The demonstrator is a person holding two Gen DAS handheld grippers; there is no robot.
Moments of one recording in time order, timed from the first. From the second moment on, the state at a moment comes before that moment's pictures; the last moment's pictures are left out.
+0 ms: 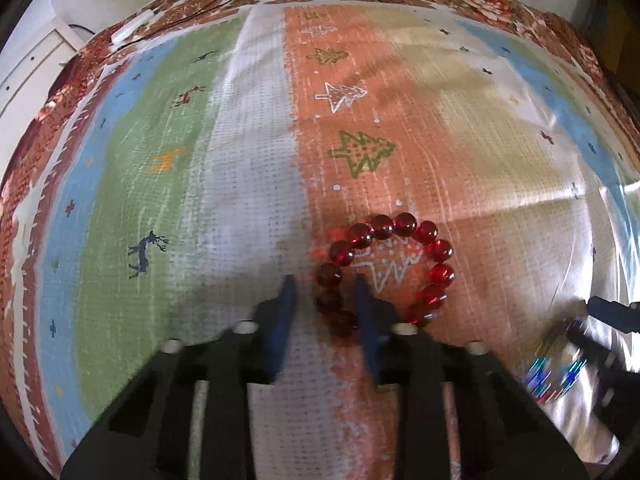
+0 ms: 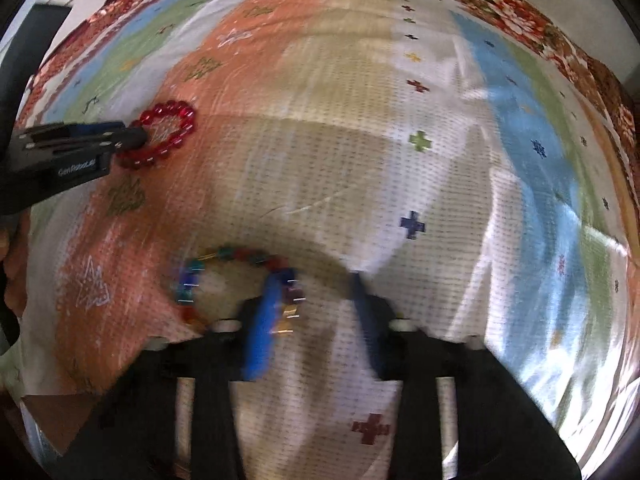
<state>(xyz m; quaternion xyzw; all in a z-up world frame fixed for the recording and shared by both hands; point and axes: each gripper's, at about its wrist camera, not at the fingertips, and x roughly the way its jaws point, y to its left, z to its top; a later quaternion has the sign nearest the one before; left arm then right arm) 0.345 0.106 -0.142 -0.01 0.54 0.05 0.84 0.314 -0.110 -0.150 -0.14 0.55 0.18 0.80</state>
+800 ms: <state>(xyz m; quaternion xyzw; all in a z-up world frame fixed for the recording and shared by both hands) 0.292 0.101 -0.080 -0.07 0.51 0.02 0.86 0.287 -0.128 -0.092 -0.08 0.50 0.23 0.83</state>
